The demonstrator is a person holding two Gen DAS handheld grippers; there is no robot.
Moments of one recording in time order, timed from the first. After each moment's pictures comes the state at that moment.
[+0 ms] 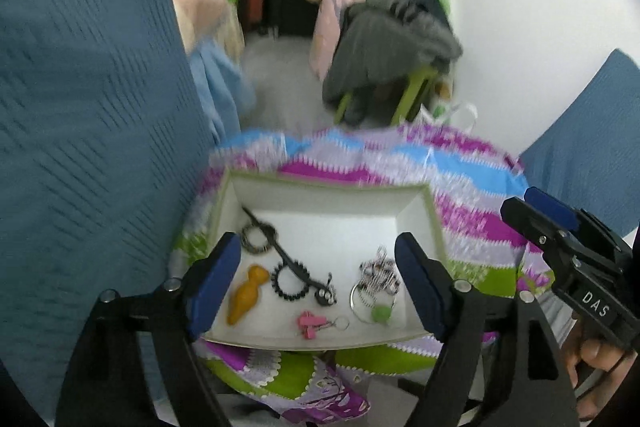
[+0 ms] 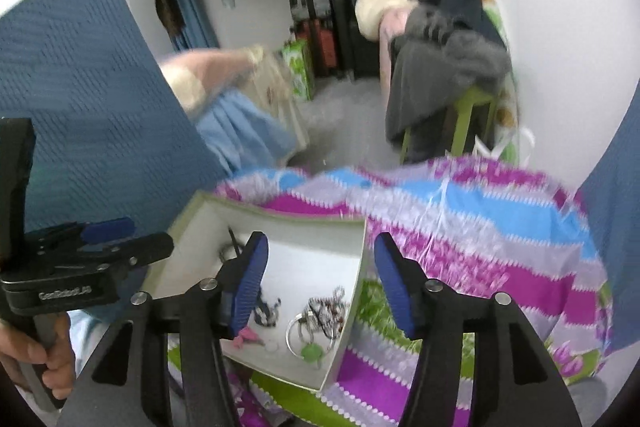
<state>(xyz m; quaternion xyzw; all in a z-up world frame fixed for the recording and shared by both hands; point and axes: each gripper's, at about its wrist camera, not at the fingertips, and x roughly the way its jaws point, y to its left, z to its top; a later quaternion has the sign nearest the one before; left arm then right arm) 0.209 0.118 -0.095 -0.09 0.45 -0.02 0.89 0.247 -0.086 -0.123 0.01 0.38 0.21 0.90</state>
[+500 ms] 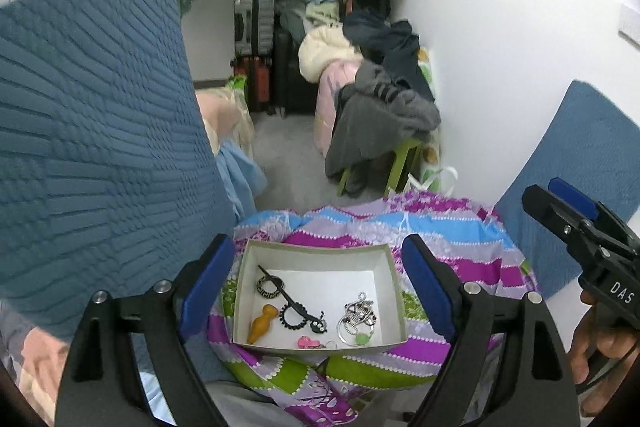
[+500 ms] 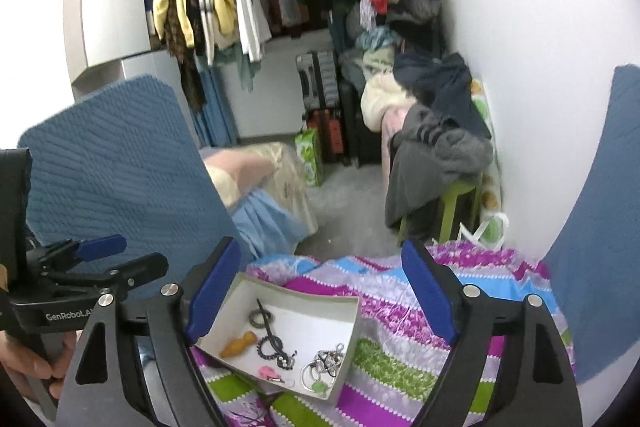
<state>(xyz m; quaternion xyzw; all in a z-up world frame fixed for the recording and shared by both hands) 0.142 0.096 0.018 -0.06 0.34 0.01 0.94 0.178 -0.120 -0.010 0.02 0.25 0.22 0.94</state>
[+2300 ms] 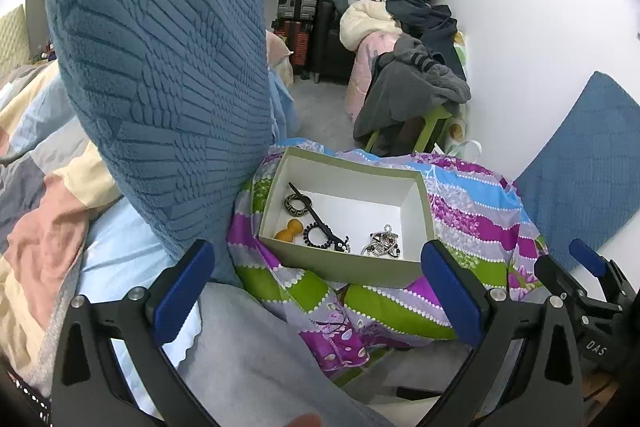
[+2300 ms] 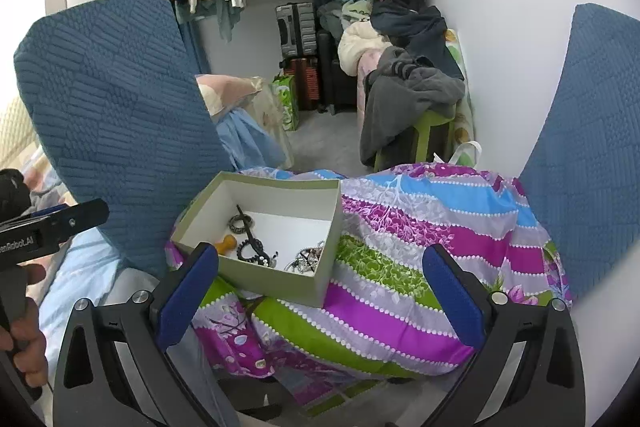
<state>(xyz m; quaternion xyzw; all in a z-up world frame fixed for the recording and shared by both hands) 0.053 0.116 -0.058 -0.11 0.38 0.06 0.92 0.099 -0.126 -0.113 -0.01 0.33 0.17 0.93</state>
